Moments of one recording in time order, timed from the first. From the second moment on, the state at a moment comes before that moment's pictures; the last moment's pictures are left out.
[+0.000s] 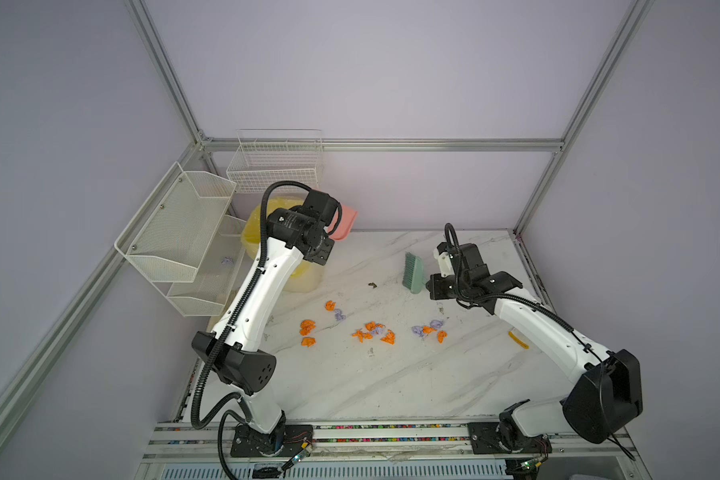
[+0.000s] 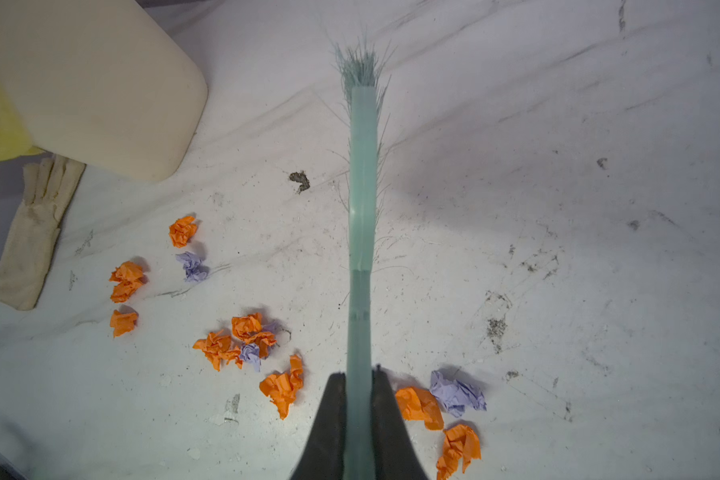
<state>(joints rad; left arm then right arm) -0.44 1.75 2.15 -1.43 -0.36 0.01 0.45 1.42 1.22 -0.59 -0.11 0.34</state>
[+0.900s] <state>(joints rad) -0.52 1.98 1.85 -1.21 0.13 0.00 0.24 1.37 1.31 -0.66 -0.14 0.40</state>
